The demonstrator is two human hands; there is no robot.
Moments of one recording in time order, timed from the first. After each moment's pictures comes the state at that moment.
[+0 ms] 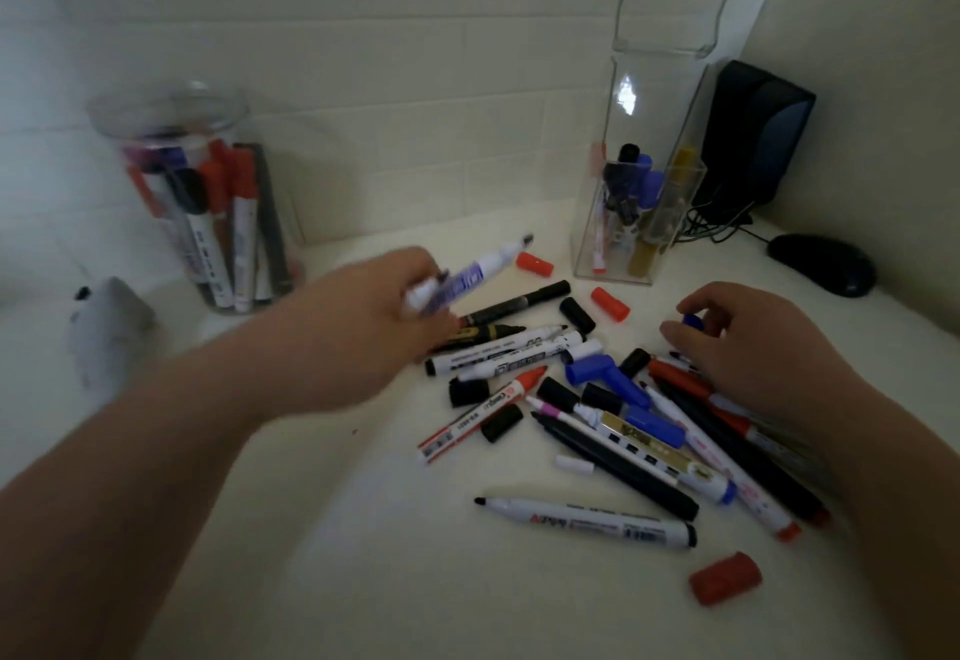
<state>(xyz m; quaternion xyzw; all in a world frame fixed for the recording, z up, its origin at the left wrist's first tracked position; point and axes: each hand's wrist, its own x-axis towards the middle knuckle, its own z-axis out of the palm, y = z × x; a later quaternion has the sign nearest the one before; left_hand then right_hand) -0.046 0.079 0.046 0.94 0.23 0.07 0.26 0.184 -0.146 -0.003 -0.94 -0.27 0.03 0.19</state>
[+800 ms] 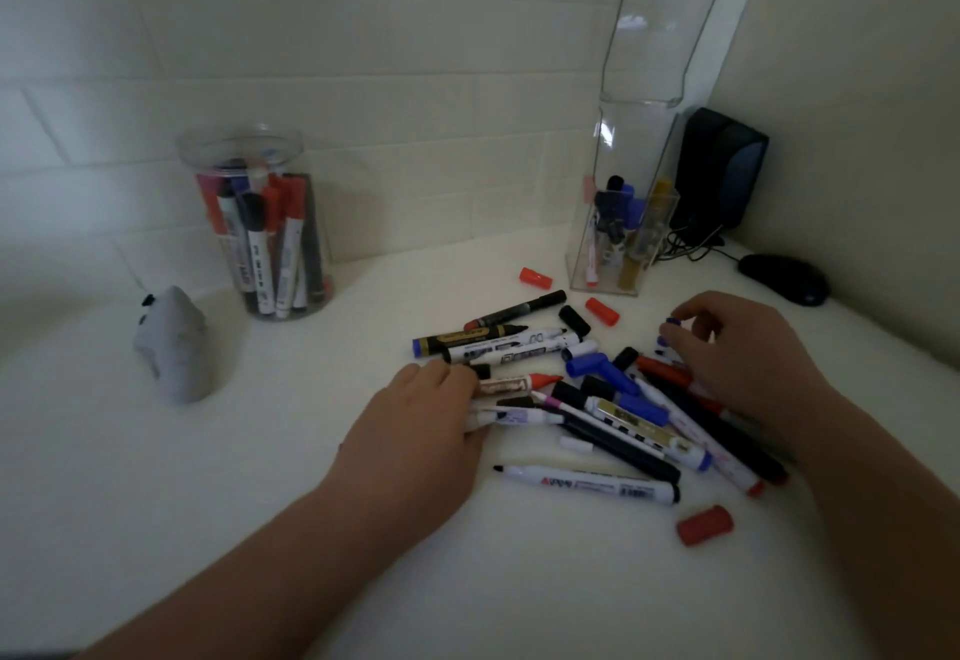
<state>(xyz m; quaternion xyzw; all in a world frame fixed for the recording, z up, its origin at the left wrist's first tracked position) -0.080 0.029 -0.038 0.96 0.18 0.18 0.12 0.156 -0.160 0.002 -0.93 -0.29 -0.04 0.24</state>
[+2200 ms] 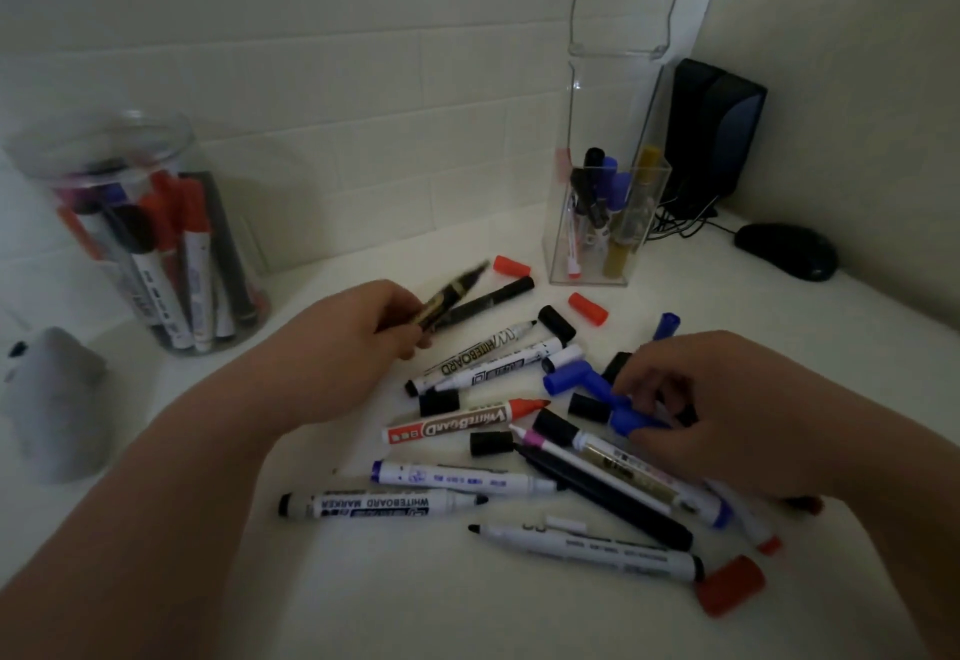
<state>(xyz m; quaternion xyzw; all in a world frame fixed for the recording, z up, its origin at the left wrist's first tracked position) -0.011 0.113 0.004 0.91 0.23 0.06 0.35 0.119 -0.157 0.033 -0.88 -0.44 0.15 0.12</state>
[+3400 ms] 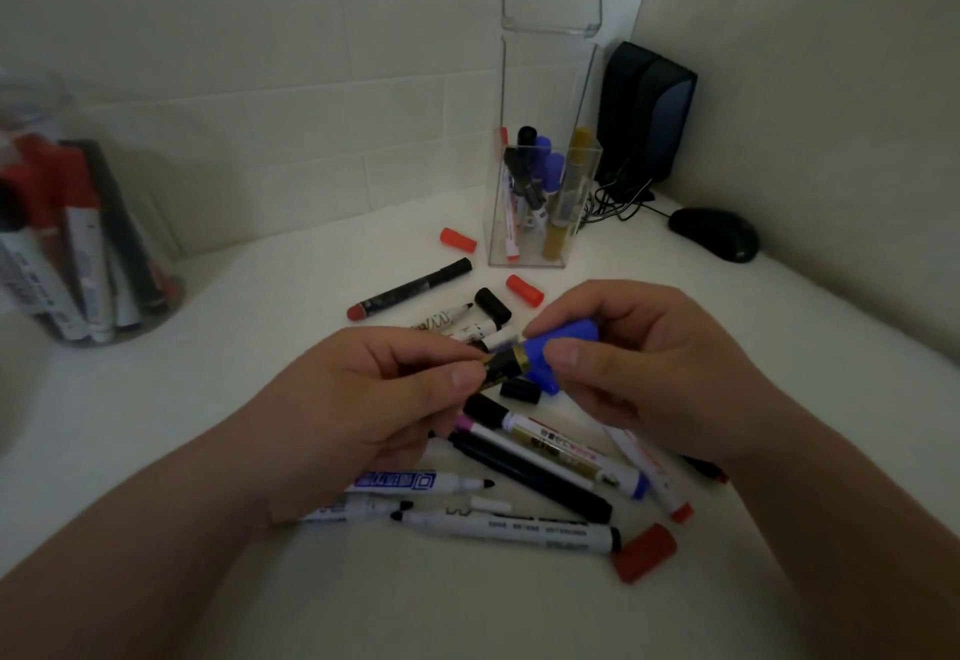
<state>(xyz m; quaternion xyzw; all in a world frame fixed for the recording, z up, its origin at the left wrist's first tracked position) -0.024 0.029 0.012 0.66 0.13 -0.01 0.74 0.116 -0.162 0.024 -0.67 -0.37 0.31 0.57</state>
